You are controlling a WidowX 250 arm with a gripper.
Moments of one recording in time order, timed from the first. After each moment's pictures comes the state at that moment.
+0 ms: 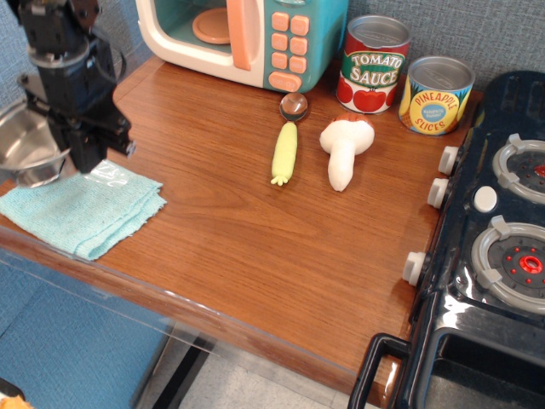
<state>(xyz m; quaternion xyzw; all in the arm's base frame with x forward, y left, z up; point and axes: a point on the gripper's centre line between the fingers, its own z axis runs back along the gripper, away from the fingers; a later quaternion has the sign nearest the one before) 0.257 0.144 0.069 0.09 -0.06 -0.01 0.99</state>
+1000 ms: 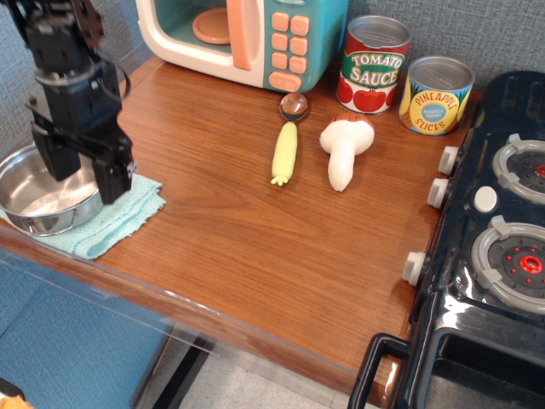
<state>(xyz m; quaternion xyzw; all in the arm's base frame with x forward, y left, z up) 0.250 0.134 0.060 0.05 -0.03 -0.04 1.00</state>
